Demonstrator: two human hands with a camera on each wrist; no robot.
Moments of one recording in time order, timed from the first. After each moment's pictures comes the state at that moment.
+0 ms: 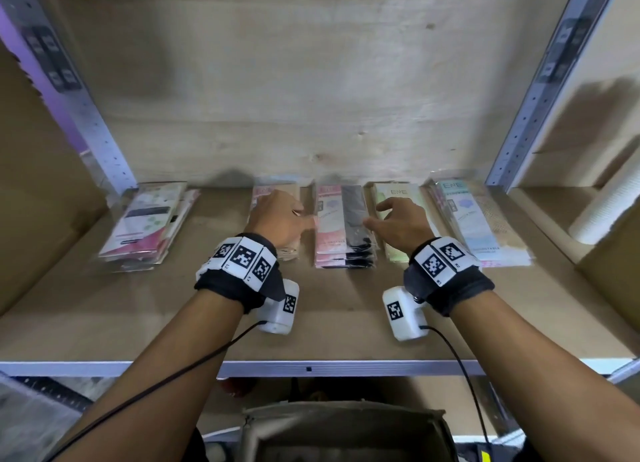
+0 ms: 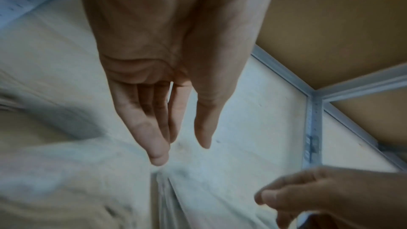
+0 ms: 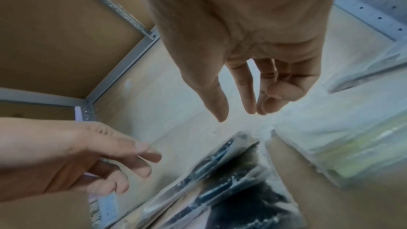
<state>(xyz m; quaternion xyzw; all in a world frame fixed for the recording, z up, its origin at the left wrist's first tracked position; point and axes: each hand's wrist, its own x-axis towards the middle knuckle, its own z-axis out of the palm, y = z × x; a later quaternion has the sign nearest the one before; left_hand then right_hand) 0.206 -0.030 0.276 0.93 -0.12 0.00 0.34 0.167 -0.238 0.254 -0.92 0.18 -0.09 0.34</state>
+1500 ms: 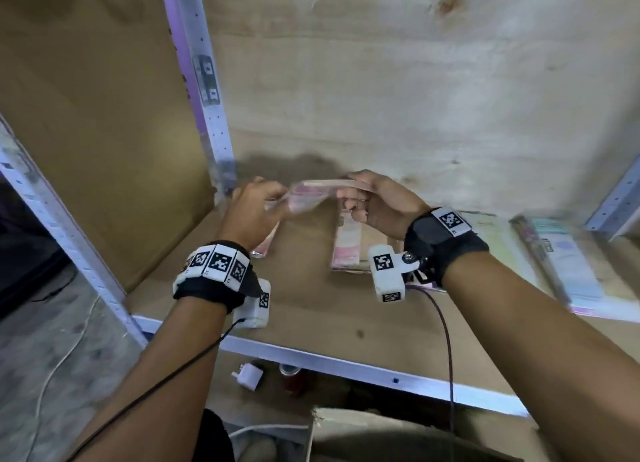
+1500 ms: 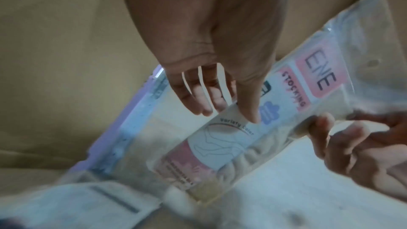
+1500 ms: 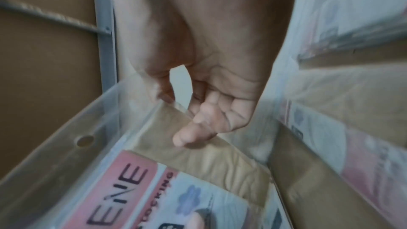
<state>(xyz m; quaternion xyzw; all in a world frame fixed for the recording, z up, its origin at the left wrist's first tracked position) 0.216 0.158 0.294 0.91 -0.15 0.20 0.33 0.221 -0.080 0.323 -0.59 0.01 0.14 0.79</state>
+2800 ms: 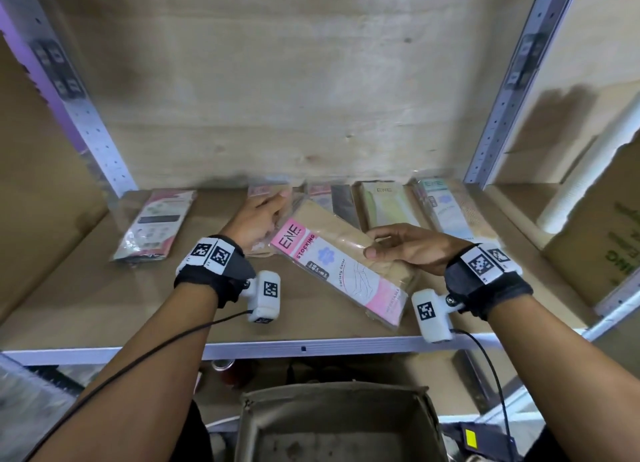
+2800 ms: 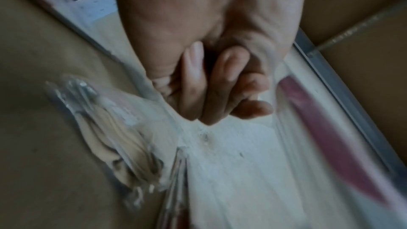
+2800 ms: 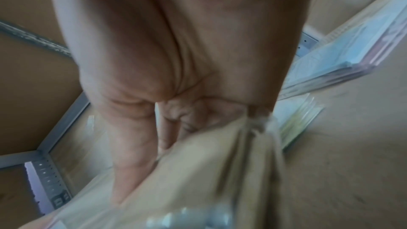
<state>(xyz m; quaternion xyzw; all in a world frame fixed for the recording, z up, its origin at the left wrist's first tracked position) 0.213 0.000 0.258 0.76 -0.12 -0.12 0.63 0.103 -0.275 0.252 -0.77 -0.02 0.18 0.61</state>
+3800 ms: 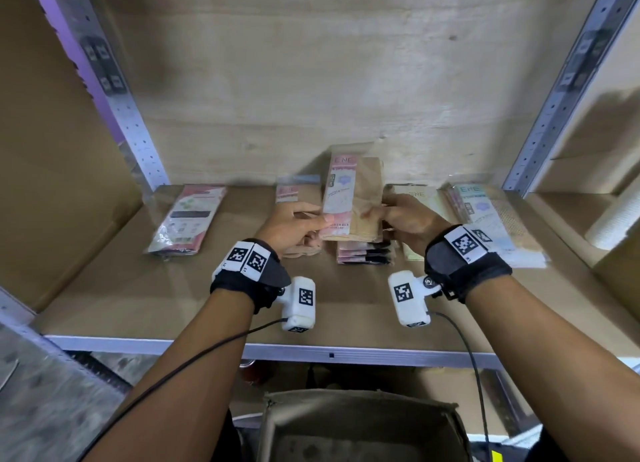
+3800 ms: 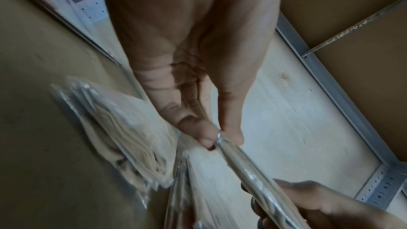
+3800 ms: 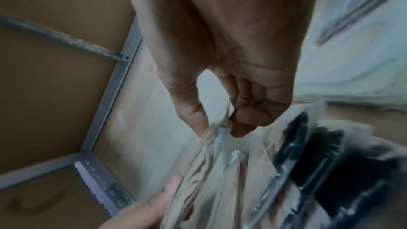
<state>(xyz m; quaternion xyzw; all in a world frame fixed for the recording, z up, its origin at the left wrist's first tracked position) 0.207 0.001 0.251 0.74 -0.10 -0.13 0.65 0.156 -0.209 0.280 -0.74 0.10 0.03 0.66</state>
